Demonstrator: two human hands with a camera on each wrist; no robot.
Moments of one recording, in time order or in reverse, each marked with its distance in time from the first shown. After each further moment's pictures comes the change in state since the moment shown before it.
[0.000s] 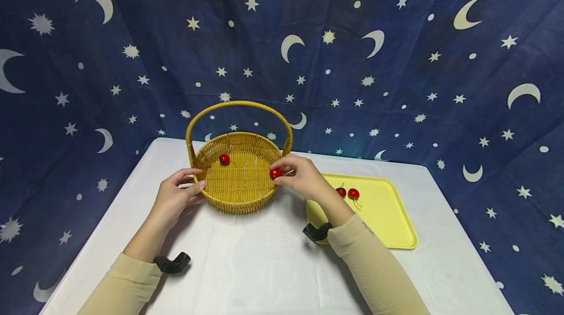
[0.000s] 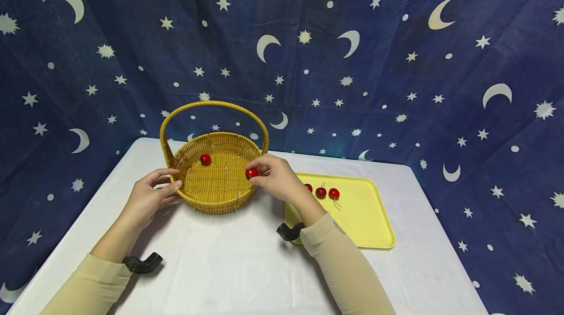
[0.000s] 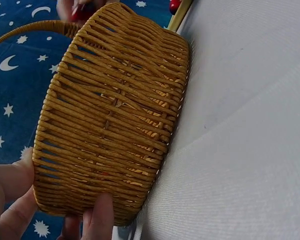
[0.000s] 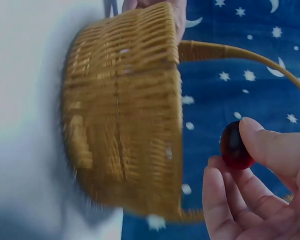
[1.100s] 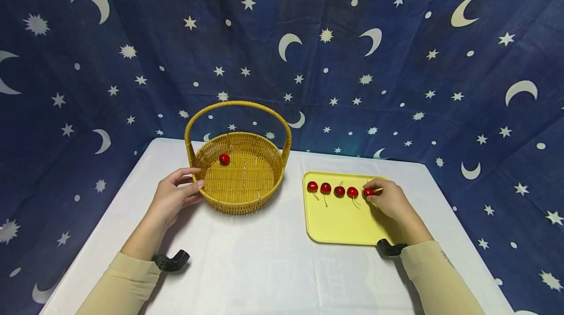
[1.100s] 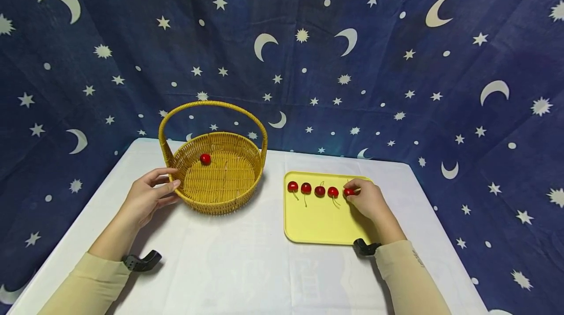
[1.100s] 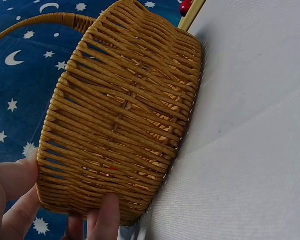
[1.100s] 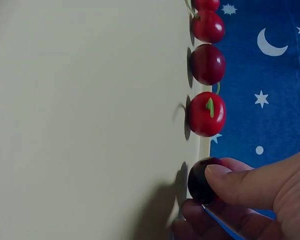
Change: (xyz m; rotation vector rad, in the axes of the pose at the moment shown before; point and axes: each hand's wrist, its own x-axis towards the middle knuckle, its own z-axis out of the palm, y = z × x) left_hand 0.002 0.004 -0.003 -0.067 -0.039 -0.054; right_hand -0.124 0.155 -0.131 -0.357 0.166 0.460
